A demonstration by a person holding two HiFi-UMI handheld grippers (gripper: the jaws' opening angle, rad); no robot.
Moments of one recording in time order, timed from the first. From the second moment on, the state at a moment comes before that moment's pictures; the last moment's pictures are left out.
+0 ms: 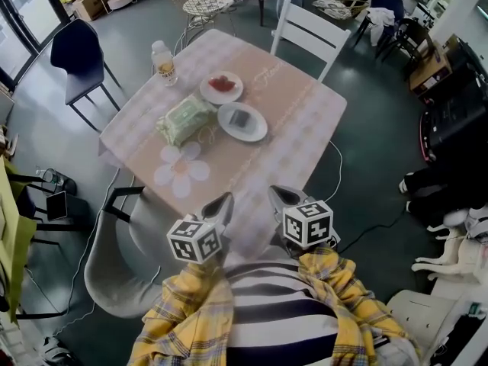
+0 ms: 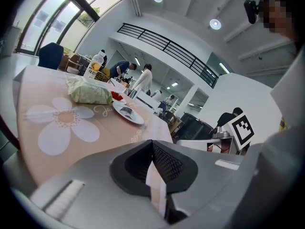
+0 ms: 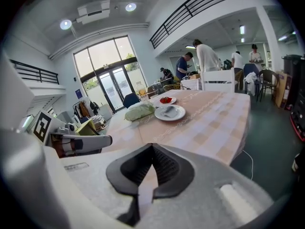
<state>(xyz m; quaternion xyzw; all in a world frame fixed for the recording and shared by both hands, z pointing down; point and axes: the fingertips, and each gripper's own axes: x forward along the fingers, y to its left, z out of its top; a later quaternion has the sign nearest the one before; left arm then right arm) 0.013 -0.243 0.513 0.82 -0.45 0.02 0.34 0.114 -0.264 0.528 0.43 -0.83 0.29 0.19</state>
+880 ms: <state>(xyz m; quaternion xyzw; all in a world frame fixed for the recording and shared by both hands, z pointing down) 0.011 -0.240 0.521 0.82 -0.46 0.03 0.34 0.122 -0.265 0.523 0.43 -0.84 0.30 0.18</state>
